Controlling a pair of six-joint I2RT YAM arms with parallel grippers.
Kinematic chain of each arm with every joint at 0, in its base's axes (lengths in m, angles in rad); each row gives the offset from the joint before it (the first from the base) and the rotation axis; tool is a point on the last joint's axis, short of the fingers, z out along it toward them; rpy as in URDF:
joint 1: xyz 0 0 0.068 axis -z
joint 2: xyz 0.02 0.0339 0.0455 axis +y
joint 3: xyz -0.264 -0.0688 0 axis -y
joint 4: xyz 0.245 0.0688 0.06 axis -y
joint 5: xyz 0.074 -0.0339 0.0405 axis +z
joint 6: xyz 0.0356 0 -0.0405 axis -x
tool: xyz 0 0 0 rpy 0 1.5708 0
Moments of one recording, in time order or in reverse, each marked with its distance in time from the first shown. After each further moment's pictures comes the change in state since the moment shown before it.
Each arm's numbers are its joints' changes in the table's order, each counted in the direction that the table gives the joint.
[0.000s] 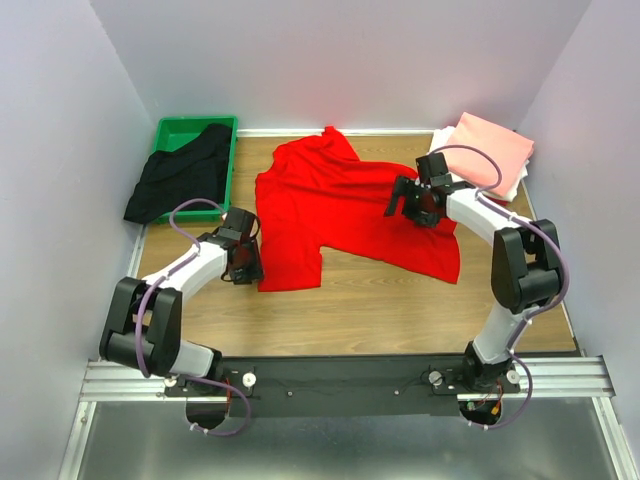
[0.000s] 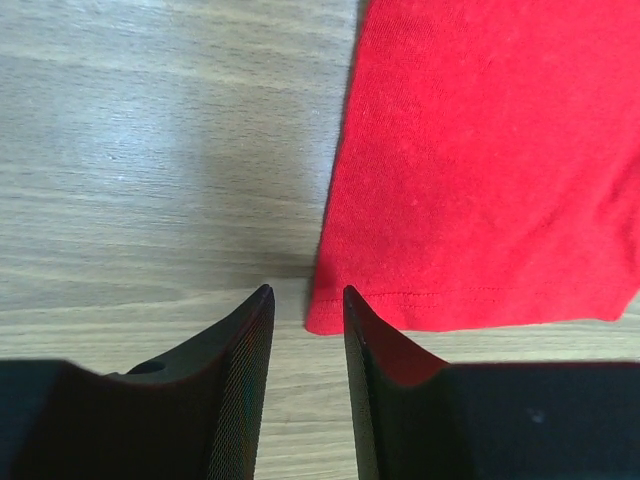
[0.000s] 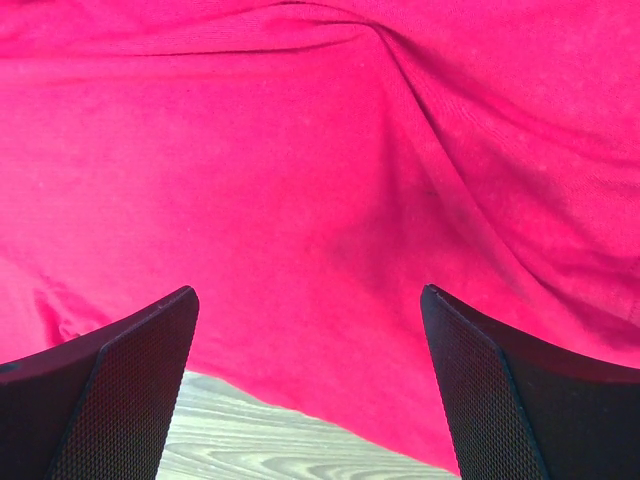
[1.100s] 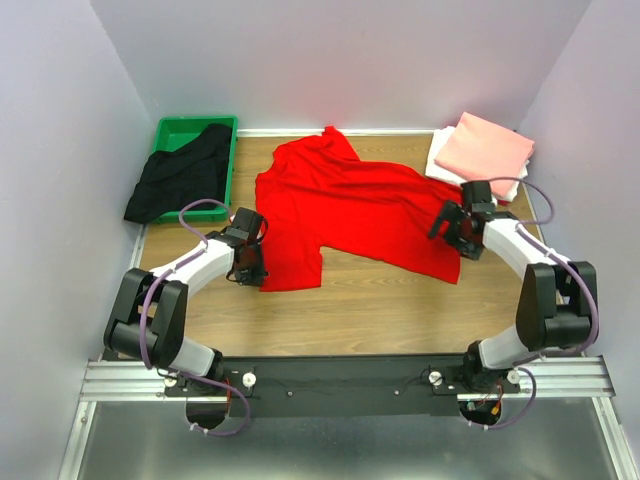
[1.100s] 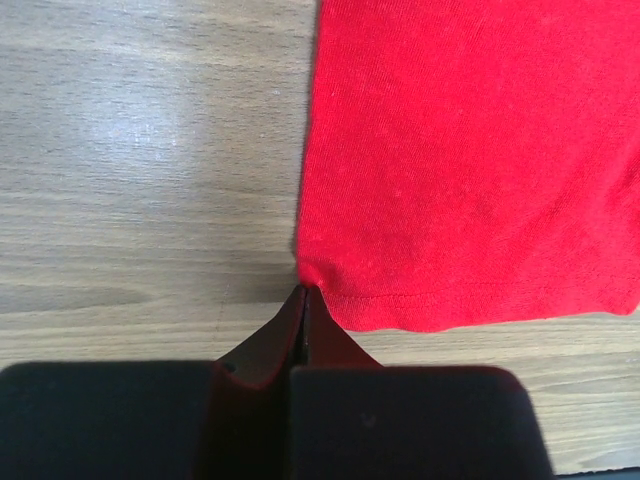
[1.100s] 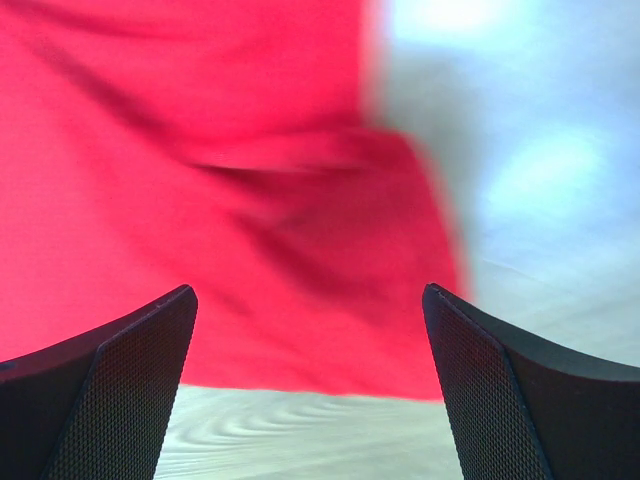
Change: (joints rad) left arm 0.049 0.059 0.017 -0.013 -0.003 0.012; right arm 0.163 -0.274 -0.301 -0.027 -0.130 -0.033
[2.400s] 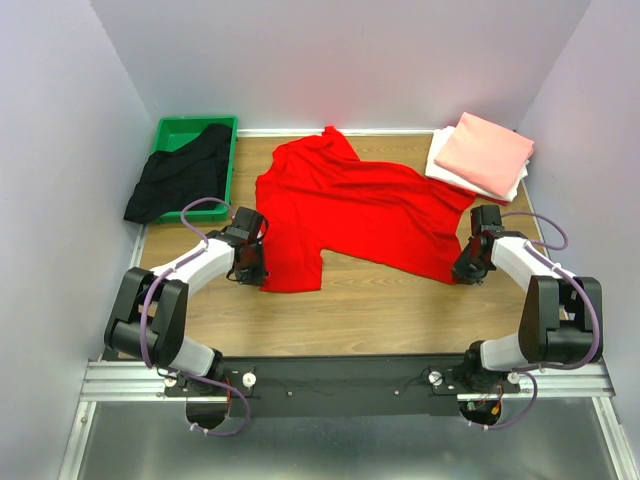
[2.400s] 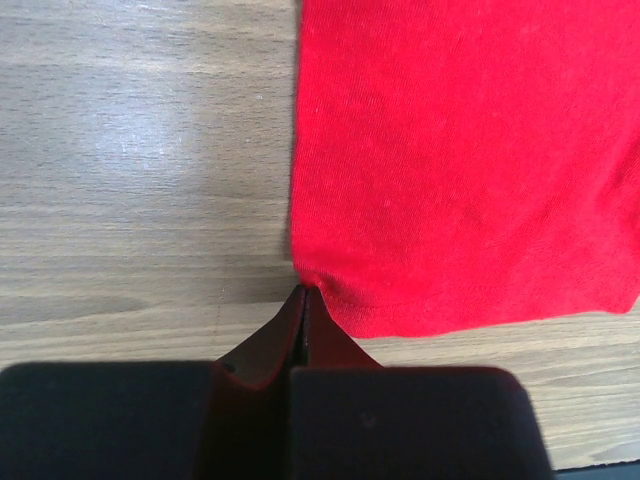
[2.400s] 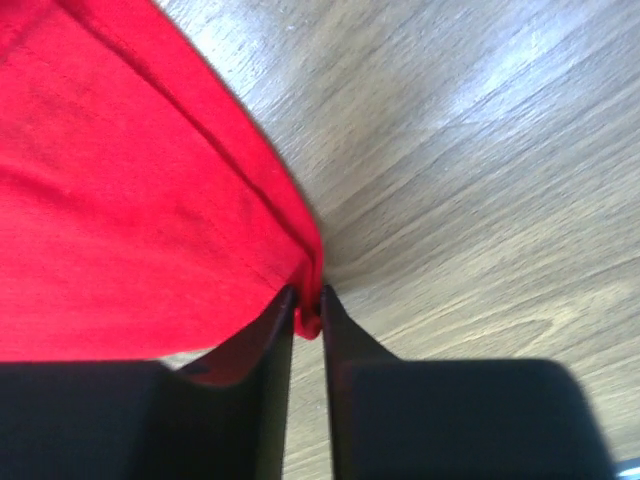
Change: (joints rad) left arm 0.000 0.003 0.008 0.001 -0.014 -0.040; right arm 0.140 -0.099 -0.198 -0.161 -0.037 -0.084
